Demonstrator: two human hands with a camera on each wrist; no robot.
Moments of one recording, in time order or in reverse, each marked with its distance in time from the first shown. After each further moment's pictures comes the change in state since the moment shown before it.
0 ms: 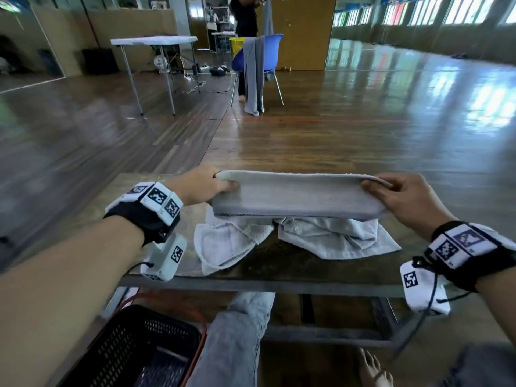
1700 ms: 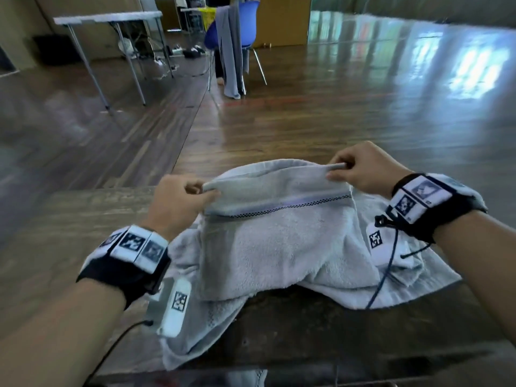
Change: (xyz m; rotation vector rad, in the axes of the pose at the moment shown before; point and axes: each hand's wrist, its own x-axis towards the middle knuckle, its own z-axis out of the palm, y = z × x) left_hand 0.142 -0.080 0.048 -0.076 0.404 0.223; right_hand 0.154 0.068 0.084 -0.334 -0.248 0.149
